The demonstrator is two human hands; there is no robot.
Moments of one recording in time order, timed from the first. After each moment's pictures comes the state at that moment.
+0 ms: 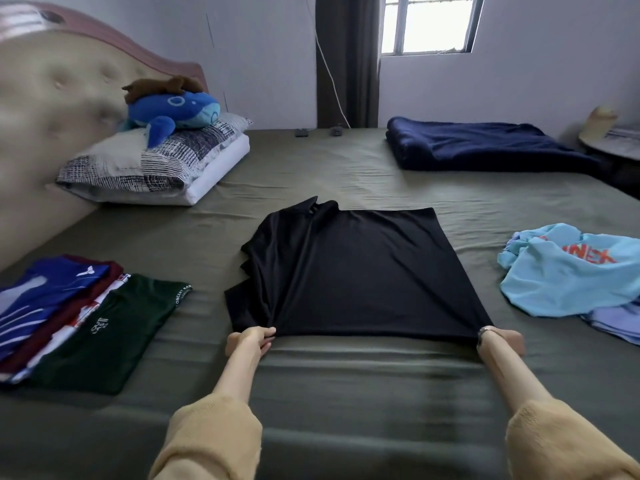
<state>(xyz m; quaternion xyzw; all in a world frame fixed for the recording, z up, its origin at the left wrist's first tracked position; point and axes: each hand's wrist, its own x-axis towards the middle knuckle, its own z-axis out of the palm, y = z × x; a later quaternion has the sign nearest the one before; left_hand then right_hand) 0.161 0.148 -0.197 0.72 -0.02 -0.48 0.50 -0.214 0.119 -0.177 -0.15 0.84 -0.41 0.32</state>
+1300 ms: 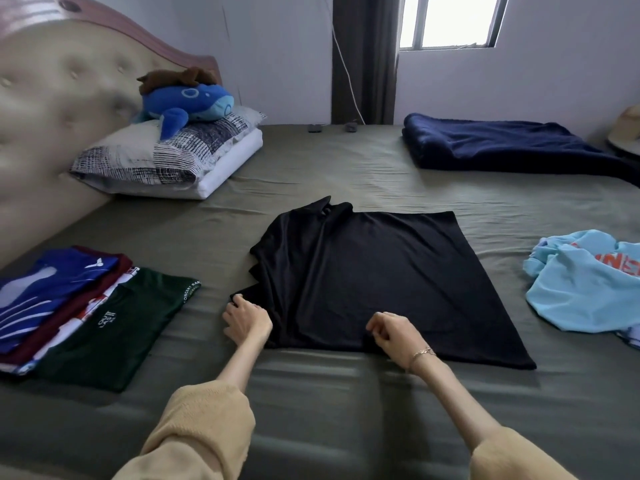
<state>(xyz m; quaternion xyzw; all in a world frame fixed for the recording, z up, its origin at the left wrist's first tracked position) 0.172 0.127 -0.189 0.89 -0.30 -0.13 0.30 -0.088 0.112 -0.201 -0.80 0.53 -0.17 0.22</state>
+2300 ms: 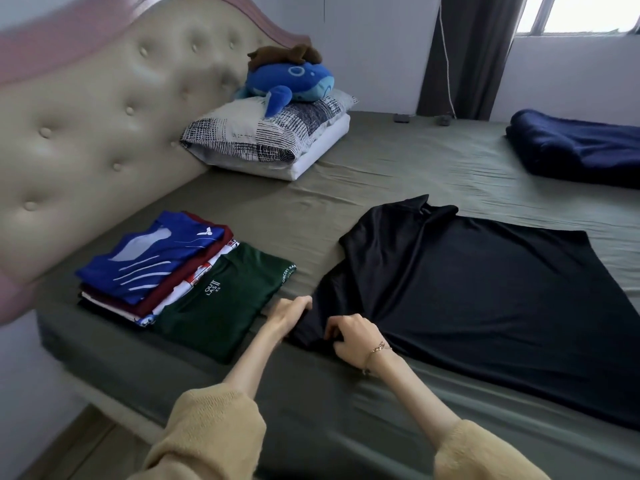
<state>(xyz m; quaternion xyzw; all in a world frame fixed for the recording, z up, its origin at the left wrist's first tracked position) 0.297 0.172 -0.178 0.79 -0.30 -0.40 0.34 0.147 0.145 -0.185 -0.88 0.41 -0.03 0.22</state>
